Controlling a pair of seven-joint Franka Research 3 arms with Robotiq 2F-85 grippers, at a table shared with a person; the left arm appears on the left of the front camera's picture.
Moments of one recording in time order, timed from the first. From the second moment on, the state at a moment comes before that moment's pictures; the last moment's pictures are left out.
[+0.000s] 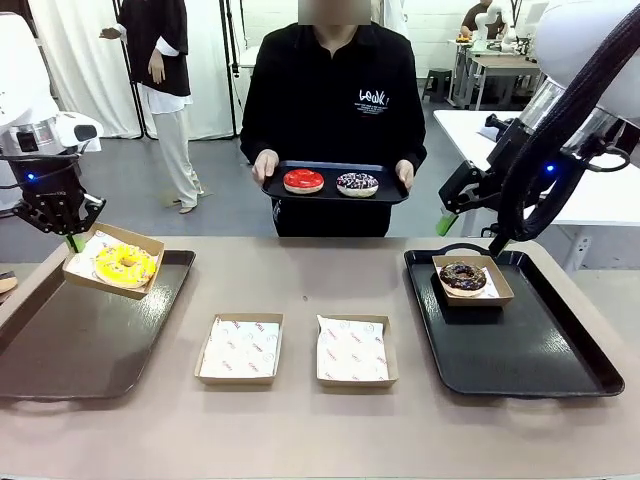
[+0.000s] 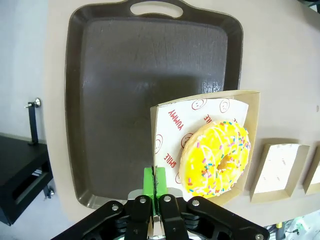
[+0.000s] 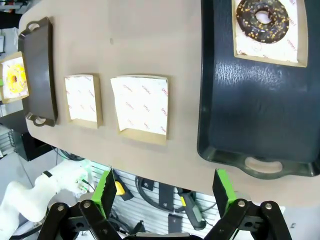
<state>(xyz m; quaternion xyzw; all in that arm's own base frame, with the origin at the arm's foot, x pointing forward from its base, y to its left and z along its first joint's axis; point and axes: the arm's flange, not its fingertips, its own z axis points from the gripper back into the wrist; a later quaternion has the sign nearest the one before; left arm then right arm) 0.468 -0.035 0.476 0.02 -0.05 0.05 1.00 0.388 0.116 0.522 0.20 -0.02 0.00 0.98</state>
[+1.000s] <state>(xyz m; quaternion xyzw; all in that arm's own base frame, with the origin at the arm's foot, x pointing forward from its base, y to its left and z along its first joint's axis) 0.473 -0.030 0.473 0.02 -0.05 0.05 1.00 0.384 0.133 0.516 0.16 -0.02 0.03 0.99</state>
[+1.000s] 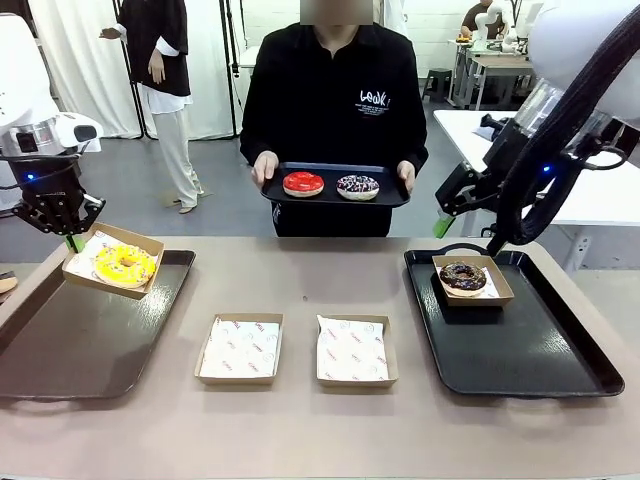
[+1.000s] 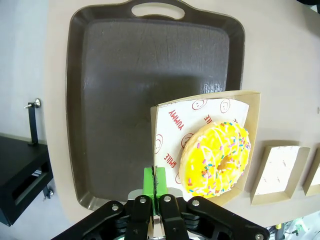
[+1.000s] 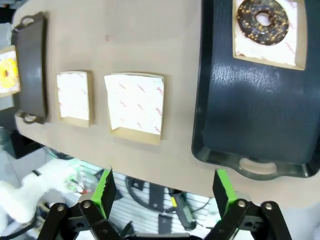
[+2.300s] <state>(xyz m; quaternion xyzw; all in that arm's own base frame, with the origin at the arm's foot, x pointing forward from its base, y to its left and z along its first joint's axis) 0.518 0.008 0.418 0.00 -0.03 0.04 1.00 0.377 0.235 0.390 0.02 -0.04 0.00 1.00</state>
